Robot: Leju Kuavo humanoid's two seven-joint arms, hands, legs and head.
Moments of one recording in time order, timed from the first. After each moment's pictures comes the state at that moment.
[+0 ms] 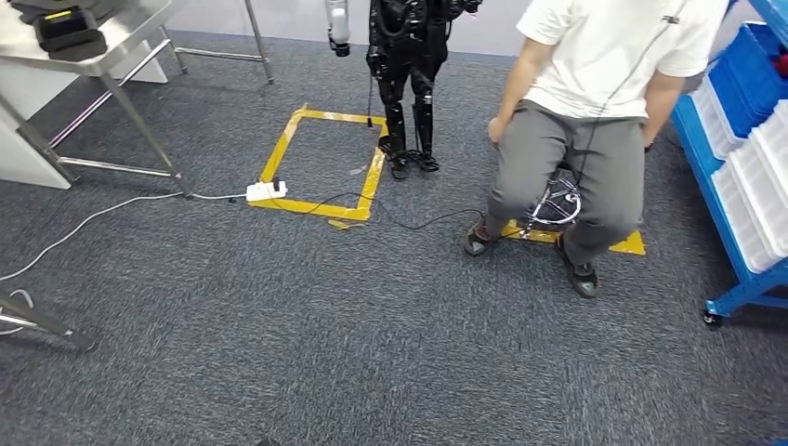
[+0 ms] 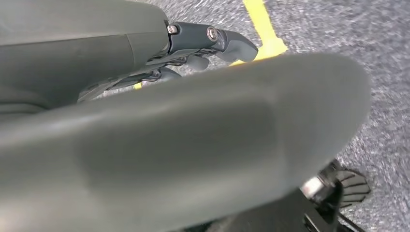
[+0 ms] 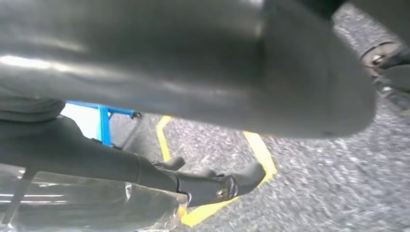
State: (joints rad) left arm -0.13 -0.10 0.46 -0.23 -0.83 -0.11 0.06; right arm -0.15 0.02 0.08 -0.24 0.66 0.19 0.30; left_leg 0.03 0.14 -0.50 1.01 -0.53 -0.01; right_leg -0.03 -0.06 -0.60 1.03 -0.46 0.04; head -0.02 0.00
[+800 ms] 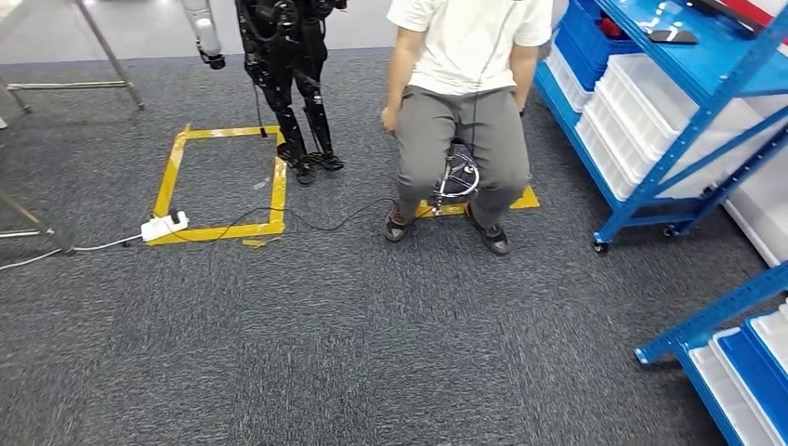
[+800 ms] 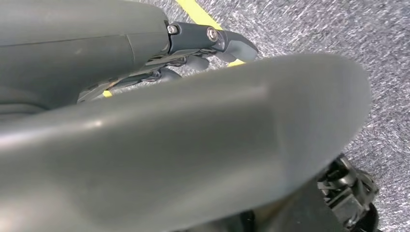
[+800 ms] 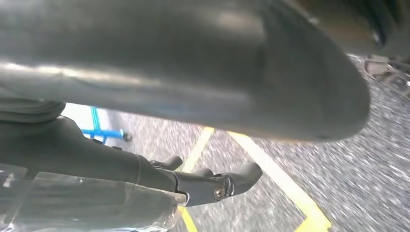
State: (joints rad) left arm -0.12 -0.09 0.44 -0.23 -0.84 -0.12 0.06; right arm -0.14 0.02 0.08 -0.24 0.66 0.19 0.30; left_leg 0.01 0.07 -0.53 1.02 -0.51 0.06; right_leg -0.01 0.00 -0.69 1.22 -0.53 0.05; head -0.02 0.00
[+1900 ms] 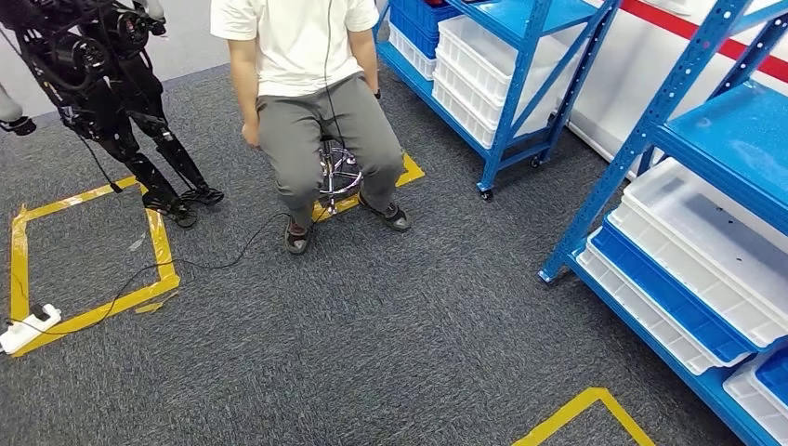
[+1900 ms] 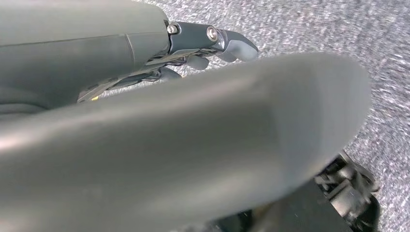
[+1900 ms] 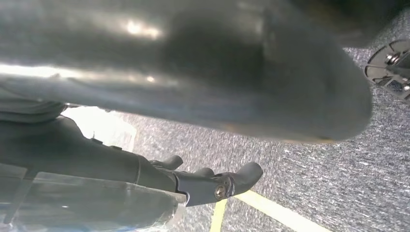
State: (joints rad) left arm -0.12 -0.09 0.42 -0.23 -0.85 -0.11 0.06; right arm -0.14 0.02 0.06 -0.24 0.65 0.18 0.30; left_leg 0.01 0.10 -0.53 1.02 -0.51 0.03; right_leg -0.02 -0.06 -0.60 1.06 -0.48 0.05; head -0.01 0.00
